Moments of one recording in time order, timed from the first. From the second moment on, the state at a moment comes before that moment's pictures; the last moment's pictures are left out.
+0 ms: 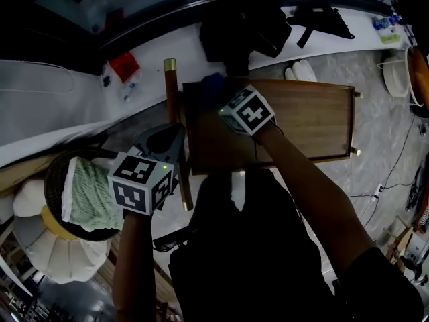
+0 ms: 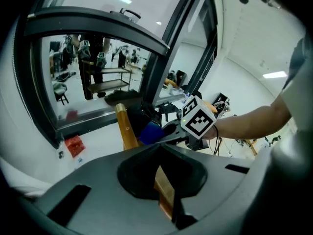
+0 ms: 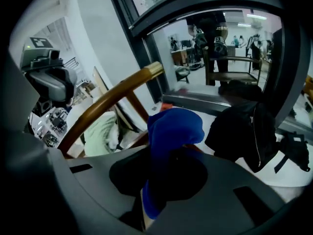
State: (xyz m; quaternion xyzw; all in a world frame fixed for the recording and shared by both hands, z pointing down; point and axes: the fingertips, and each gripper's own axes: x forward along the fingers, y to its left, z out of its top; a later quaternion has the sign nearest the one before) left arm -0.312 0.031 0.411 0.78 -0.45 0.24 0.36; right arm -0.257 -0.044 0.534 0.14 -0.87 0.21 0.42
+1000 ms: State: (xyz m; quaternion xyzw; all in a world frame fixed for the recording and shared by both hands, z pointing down) left arm -0.281 0.047 0.430 0.79 -0.38 0.28 0.38; right arm -0.234 0.039 0.575 0.05 -0.86 0.21 0.47
